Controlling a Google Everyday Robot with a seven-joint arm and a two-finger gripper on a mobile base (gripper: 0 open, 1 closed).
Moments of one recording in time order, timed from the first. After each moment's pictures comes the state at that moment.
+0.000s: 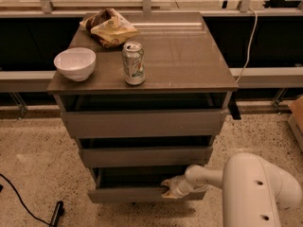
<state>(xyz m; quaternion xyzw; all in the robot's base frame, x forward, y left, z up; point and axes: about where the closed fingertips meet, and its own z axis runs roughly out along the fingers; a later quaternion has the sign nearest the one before) 0.552 -0.085 0.176 -0.72 0.63 0.15 0.25</state>
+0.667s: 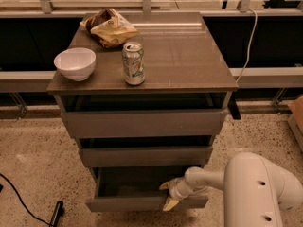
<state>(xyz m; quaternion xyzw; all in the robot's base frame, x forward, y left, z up) 0.539 -0.080 0.180 -0.71 0.64 0.15 0.25</state>
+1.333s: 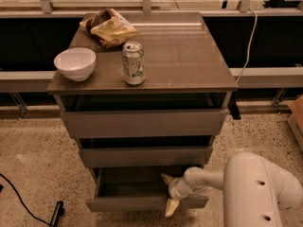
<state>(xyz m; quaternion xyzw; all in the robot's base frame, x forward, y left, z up) 0.538 -0.079 0.178 -0.71 0.64 0.15 0.25</state>
